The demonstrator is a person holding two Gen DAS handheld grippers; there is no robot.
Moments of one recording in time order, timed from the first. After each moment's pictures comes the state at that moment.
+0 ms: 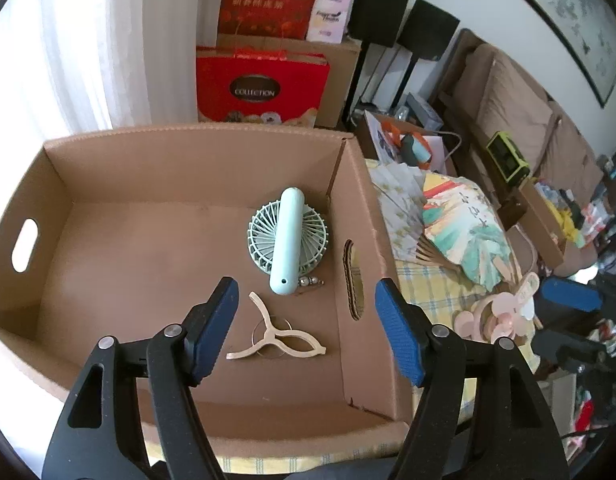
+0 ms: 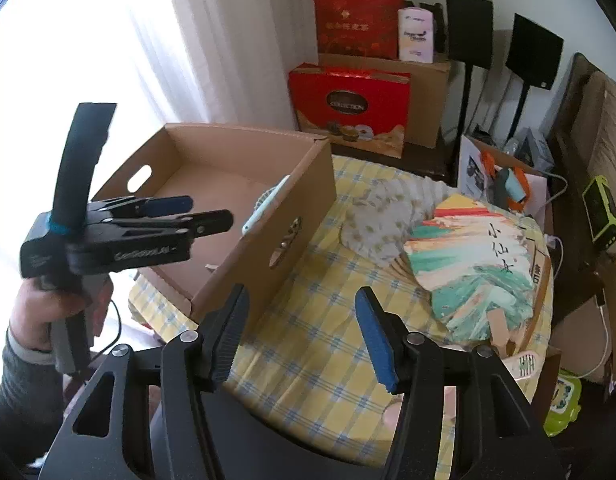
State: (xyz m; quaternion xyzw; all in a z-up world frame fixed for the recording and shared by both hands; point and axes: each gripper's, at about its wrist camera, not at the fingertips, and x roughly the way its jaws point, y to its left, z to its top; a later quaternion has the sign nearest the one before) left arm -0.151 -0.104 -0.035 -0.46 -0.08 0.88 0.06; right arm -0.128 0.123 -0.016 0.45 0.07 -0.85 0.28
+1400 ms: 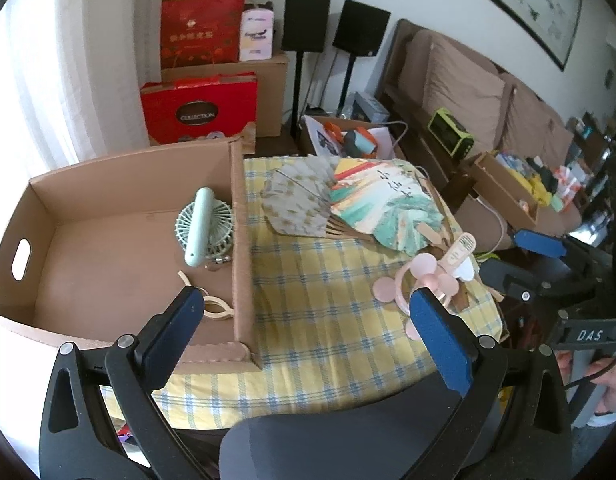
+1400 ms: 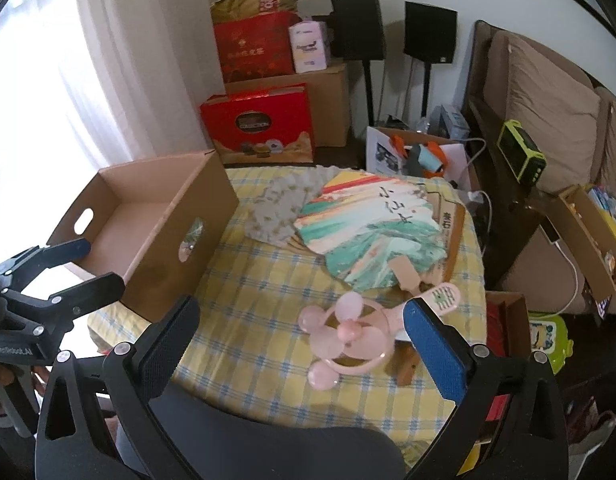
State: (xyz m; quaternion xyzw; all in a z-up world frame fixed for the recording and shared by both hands) left arm -0.083 -0.011 0.006 -0.44 -0.03 0.89 0.12; right arm -0.098 0.222 -0.016 0.42 0.00 -0.90 0.15
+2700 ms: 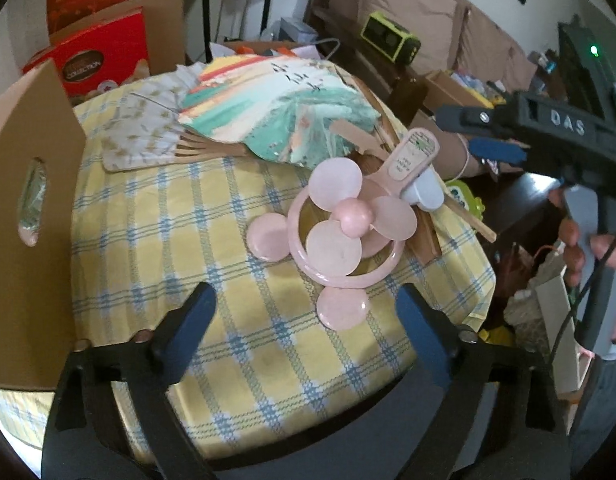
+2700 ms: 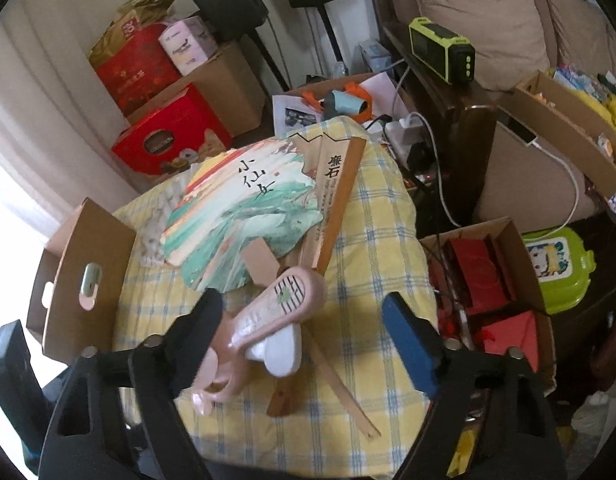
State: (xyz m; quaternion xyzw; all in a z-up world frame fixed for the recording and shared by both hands) left arm -0.106 0.119 -0.109 -0.52 0.01 0.83 0.22; right arm -0.162 0.363 -0.098 0.47 -0.15 -0.87 0.08
